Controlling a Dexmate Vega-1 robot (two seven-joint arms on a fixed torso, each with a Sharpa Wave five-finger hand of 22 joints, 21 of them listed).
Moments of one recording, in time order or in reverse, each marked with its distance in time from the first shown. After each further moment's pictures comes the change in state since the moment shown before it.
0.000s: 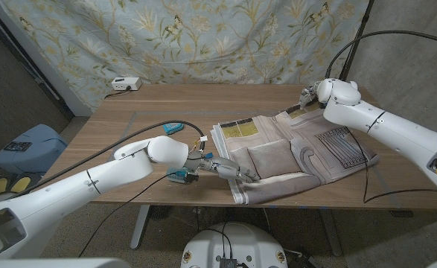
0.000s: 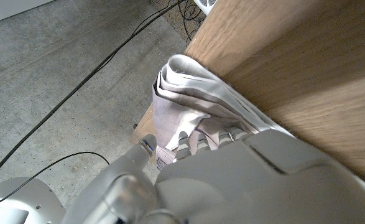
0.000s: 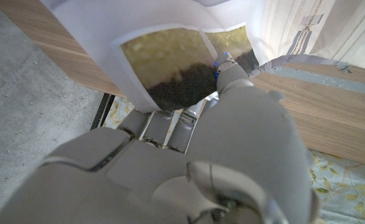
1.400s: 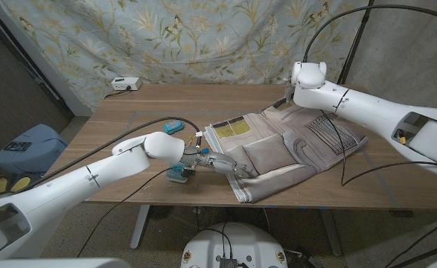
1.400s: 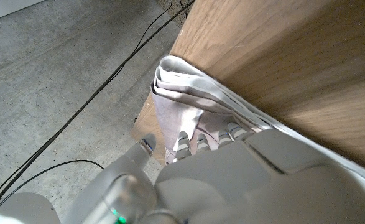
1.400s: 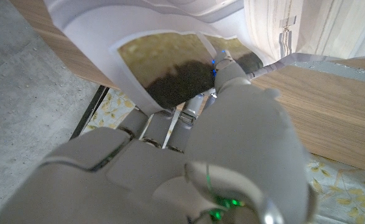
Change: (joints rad) left arm -0.027 -0.017 -0.018 0.099 -0.040 -0.078 -0.016; left_hand 0.001 0.001 0.004 -0.012 -0.007 0.000 0.000 0.000 0.000 0.000 0.000 0.000 0.000 0.000 0.000 0.000 0.000 0.026 0.003 0.002 0.002; right arm 0.265 0.174 -0.270 0.107 -0.059 -0.207 0.165; right_hand 0.032 0.008 -0.025 -0.003 -0.004 0.010 0.032 -0.004 -0.018 0.025 0.025 -0.009 0.004 0.033 -0.008 -0.030 0.019 0.016 0.005 0.000 -0.003
